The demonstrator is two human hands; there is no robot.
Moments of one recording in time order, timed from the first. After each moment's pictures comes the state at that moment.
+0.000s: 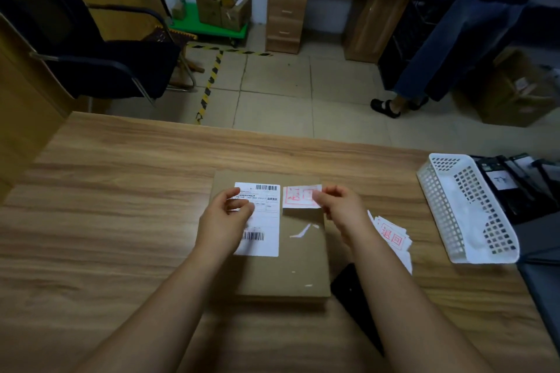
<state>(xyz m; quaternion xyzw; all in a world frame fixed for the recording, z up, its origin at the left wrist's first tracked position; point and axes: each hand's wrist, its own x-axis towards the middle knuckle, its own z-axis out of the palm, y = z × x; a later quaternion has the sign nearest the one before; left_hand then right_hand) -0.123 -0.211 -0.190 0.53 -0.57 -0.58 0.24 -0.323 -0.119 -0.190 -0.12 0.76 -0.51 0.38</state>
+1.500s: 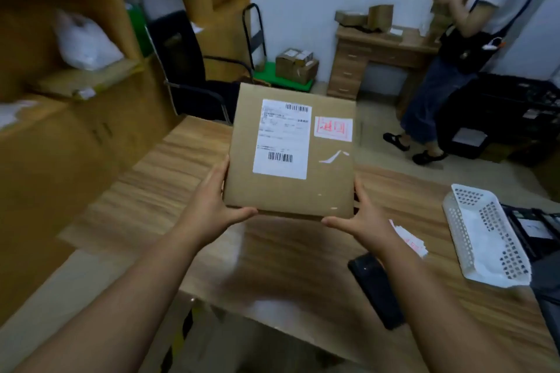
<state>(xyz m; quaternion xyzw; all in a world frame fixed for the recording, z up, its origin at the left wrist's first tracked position) 0.047 -0.116 -0.096 0.47 -0.76 -0.33 0.31 -0.235 0.002 -0.090 -0.51 0.69 -0.41 0.32</state>
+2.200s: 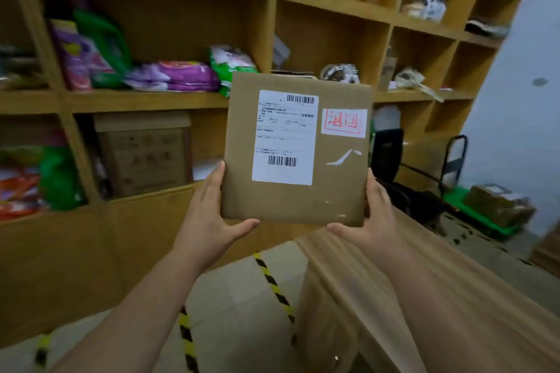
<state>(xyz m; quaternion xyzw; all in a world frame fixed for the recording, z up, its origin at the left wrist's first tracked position) 0.450 0.148 0.041 0.69 -0.55 -0.03 0.48 0.180 0.031 0.057 -0.78 0.44 -0.37 0.24</state>
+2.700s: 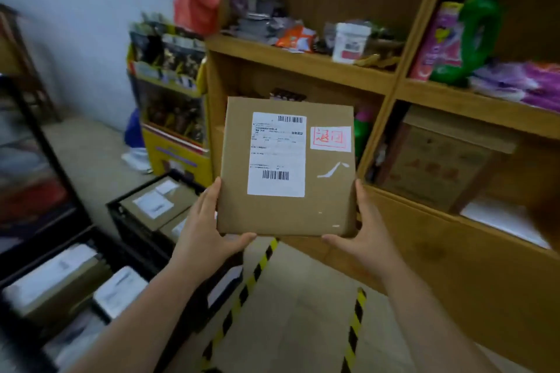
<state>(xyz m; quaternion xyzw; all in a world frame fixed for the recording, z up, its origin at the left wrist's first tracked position) 0.735 0.476 -0.059 0.88 -0.10 0.10 0.45 0.687 0.186 -0.030 -0.90 0.05 -0.08 0.43</state>
